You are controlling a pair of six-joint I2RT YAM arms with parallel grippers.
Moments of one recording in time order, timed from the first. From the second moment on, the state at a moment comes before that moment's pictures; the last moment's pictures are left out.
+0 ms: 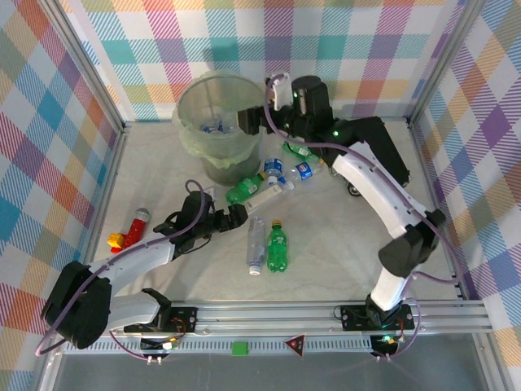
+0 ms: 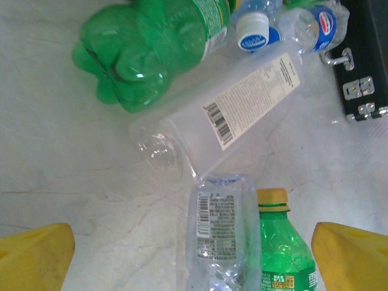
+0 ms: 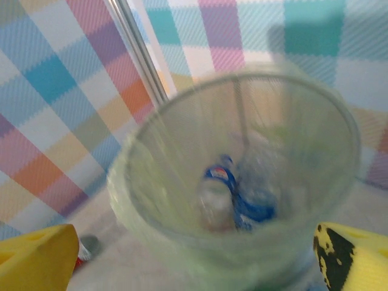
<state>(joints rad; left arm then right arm) -0.56 1.20 0.58 -0.08 0.12 -0.76 0.64 1.69 1.85 -0.47 -0.16 0.20</state>
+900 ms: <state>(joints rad) -0.86 1.61 0.86 -0.38 -0.01 -0.74 0.64 1.33 0.97 -0.34 0.20 0.34</state>
